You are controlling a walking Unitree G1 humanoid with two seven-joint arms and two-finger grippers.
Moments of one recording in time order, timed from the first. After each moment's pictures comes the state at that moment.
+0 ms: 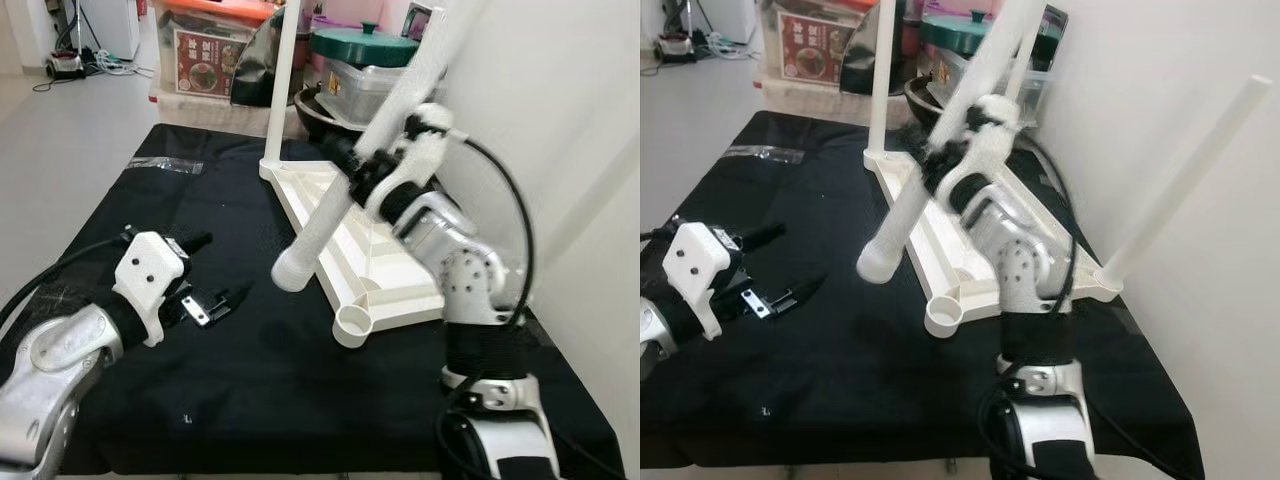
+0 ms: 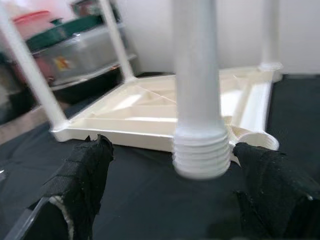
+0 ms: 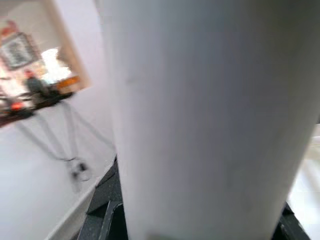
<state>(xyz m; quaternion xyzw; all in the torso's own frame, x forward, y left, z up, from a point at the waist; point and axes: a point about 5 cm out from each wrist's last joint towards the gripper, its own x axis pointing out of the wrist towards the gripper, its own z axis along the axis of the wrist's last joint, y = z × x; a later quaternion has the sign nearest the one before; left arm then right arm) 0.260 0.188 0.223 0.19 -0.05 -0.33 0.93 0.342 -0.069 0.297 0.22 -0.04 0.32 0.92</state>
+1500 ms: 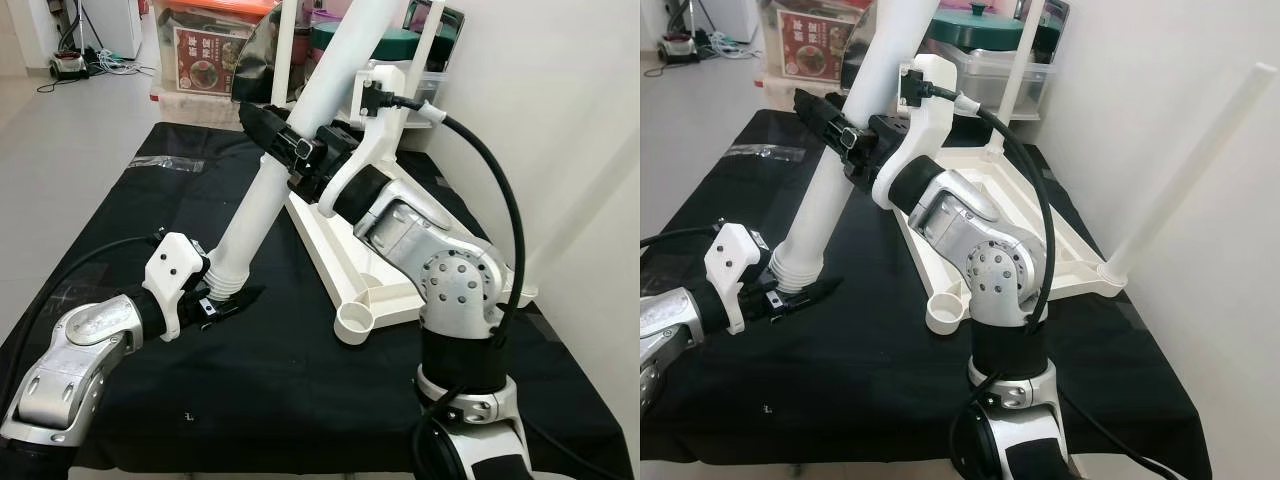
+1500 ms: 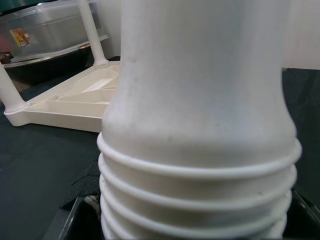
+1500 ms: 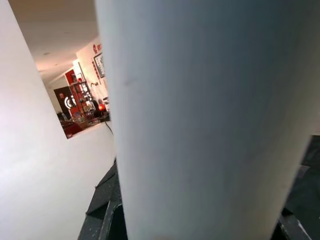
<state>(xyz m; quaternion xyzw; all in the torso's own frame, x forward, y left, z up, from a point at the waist) 0.282 0.183 0.202 0.14 -0.02 -0.36 0.92 0.297 -0.031 0.334 0.23 -0.09 0.45 0.86</state>
